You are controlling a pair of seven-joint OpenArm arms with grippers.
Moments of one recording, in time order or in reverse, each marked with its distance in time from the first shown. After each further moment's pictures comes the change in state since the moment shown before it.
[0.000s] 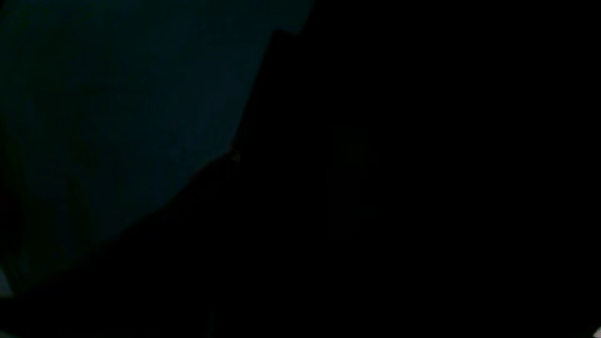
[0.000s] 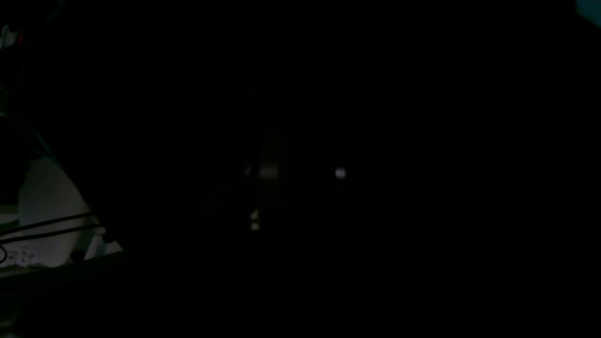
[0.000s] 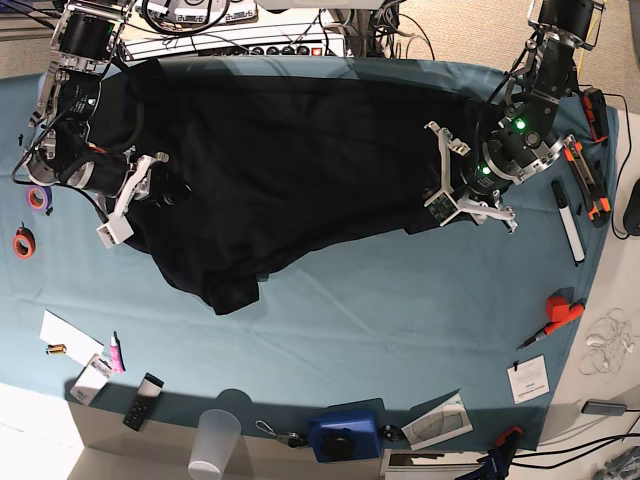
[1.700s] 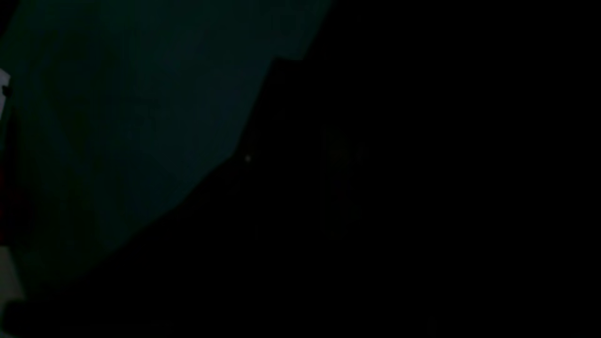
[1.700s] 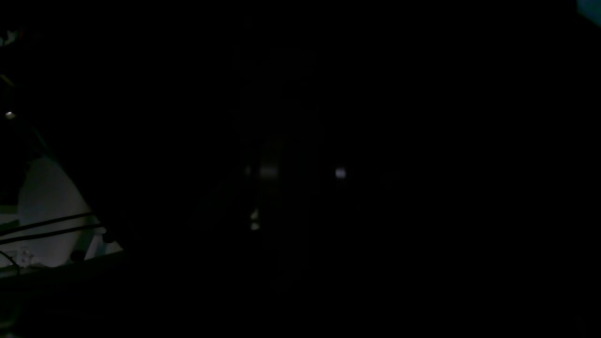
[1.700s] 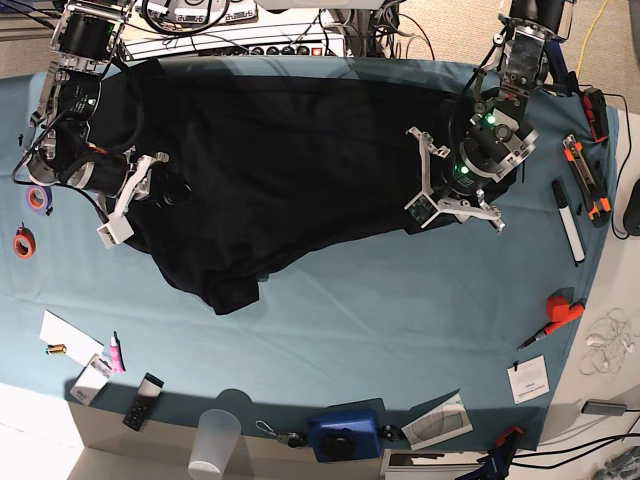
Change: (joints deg) left arm 0.4 7.5 0.0 -1.9 10.7 2.3 -0.2; right arm 0.0 0.0 0.0 0.0 0.0 0.0 0.0
